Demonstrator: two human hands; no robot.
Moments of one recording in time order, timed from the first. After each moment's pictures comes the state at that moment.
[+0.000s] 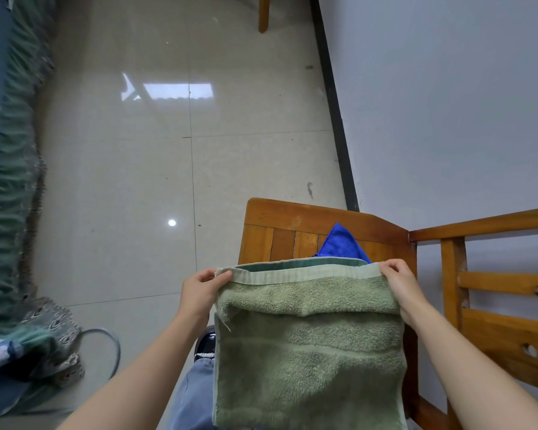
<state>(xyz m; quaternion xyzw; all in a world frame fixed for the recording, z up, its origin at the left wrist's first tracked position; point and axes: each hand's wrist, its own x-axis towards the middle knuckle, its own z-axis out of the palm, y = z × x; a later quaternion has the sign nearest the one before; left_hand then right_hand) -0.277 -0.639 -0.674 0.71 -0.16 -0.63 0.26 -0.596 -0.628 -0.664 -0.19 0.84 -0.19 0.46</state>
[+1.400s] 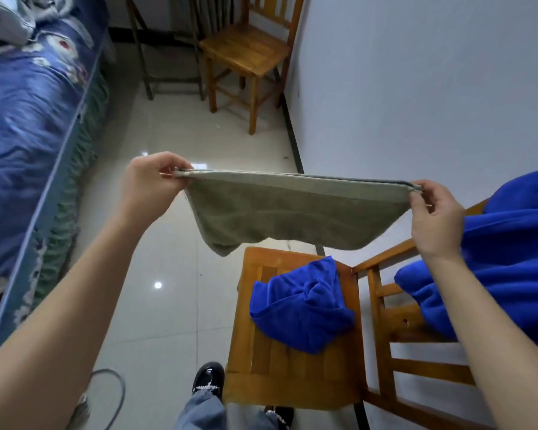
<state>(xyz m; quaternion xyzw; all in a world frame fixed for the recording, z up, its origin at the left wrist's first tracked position) -0.204 -0.729 -0.339 0.60 -0.64 -0.28 0.39 -0.565 -0.650 -0.323 -0.51 0.74 -0.44 0.10</state>
